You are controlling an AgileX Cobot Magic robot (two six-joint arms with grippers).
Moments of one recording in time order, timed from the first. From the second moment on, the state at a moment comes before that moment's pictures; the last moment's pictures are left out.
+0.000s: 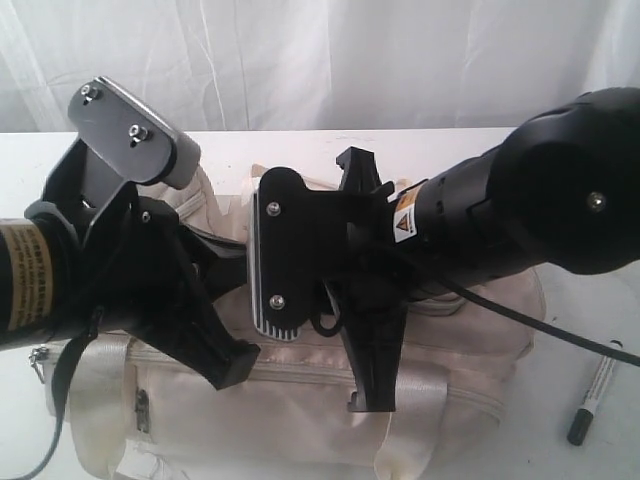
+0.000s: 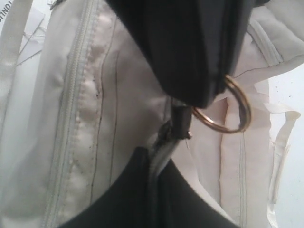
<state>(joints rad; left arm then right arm) -0.85 1.09 -0.71 0.63 0.26 -0.65 0.82 1.38 -0.96 0.18 0.51 -1.05</state>
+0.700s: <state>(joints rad) -0.85 0.95 -0.71 0.60 0.47 -0.61 0.83 1.38 -0.97 0.22 0.44 -1.05</state>
